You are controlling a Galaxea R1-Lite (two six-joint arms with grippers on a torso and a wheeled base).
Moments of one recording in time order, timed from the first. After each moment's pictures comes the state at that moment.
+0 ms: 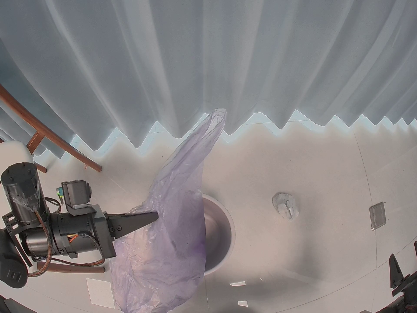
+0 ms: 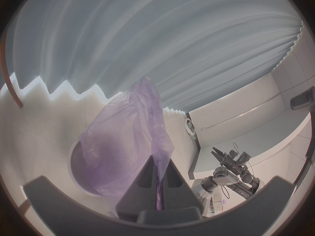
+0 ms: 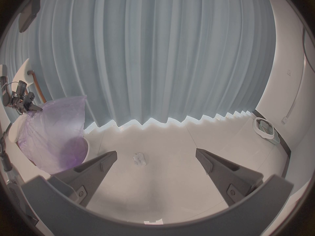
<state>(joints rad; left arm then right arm) -0.45 1.39 -0.36 -0.81 -0.55 -0.44 -0.04 0.07 -0.02 0.00 -0.03 0.00</state>
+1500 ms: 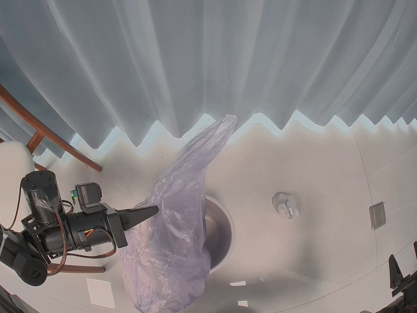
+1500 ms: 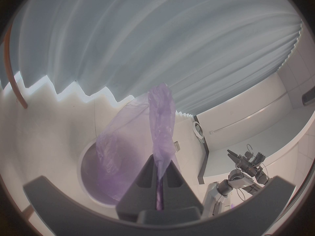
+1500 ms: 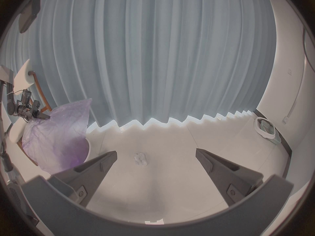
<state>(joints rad) -0.37 1.59 -0.30 -1.09 -0.54 -0.41 -0.04 0.07 -0.02 0.00 -0.02 0.00</state>
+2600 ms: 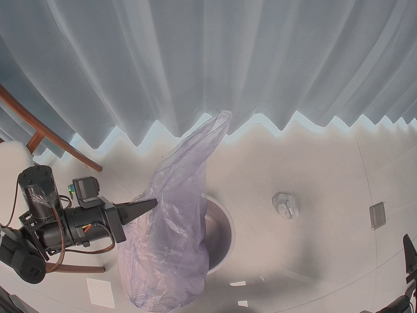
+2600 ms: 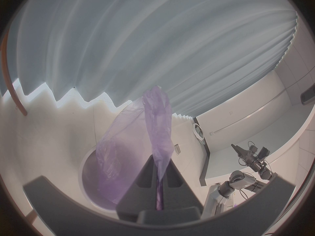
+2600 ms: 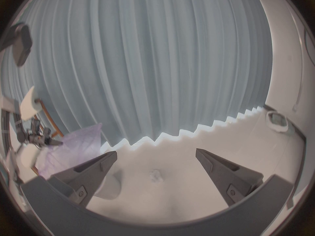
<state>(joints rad) -0.37 1.58 -0.32 -1.09 -0.54 -0.39 -0.04 0.17 -0.08 -0.16 0.06 0.15</state>
